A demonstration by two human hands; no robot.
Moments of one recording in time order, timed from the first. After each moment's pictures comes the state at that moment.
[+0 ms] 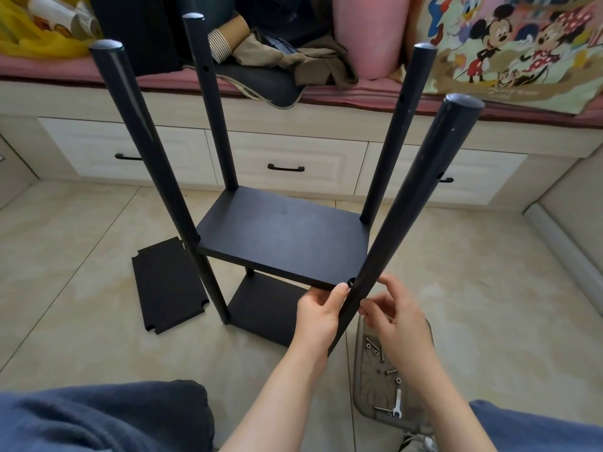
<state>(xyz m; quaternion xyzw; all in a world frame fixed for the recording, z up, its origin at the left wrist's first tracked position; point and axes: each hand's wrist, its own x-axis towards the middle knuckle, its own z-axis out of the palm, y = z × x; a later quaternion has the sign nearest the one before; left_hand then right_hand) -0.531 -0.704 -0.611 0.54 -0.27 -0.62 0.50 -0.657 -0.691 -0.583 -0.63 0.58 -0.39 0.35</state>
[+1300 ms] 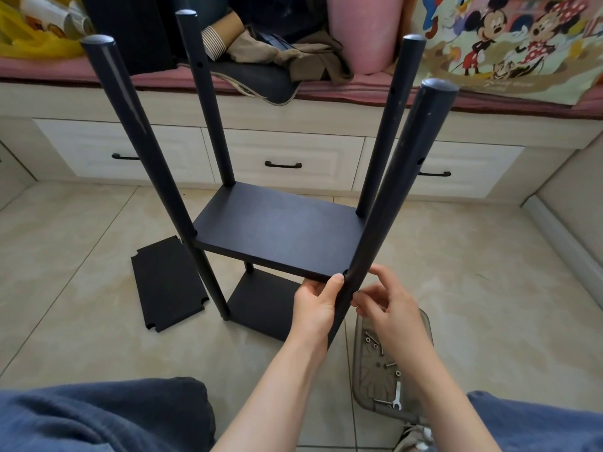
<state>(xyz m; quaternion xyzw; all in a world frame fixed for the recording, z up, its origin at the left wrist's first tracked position) -0.531 -0.706 -0.604 0.52 -0.25 -0.62 0.54 -0.655 -0.694 -0.580 -0.63 0.56 -0.40 0.37</state>
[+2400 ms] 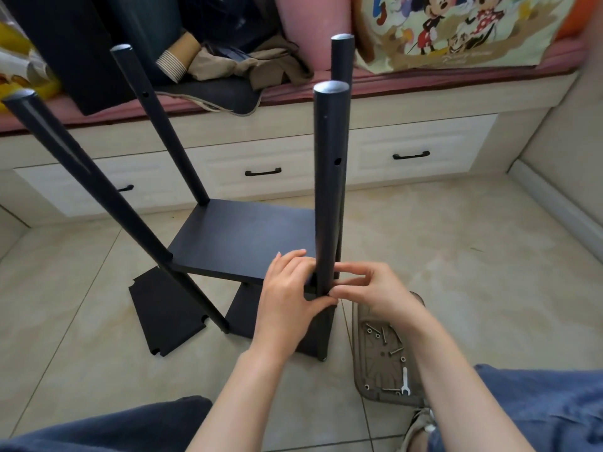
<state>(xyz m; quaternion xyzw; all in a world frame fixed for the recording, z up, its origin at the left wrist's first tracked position) -0.500 -0.706 -0.582 0.54 -0.75 -0.13 0.35 -0.679 -0.721 -0.570 -0.57 0.50 -0.33 0.56</state>
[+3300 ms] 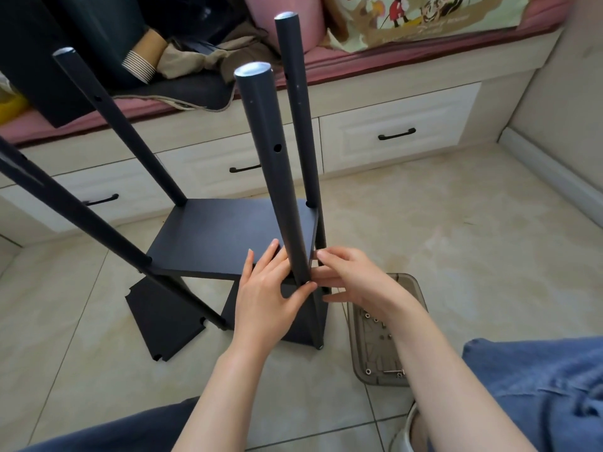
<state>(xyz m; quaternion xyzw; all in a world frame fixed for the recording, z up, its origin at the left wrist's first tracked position) -0.493 -0.709 -0.581 0.55 -0.77 -0.13 0.29 -0.667 -0.727 -0.569 -0.43 0.54 -0.32 0.65</state>
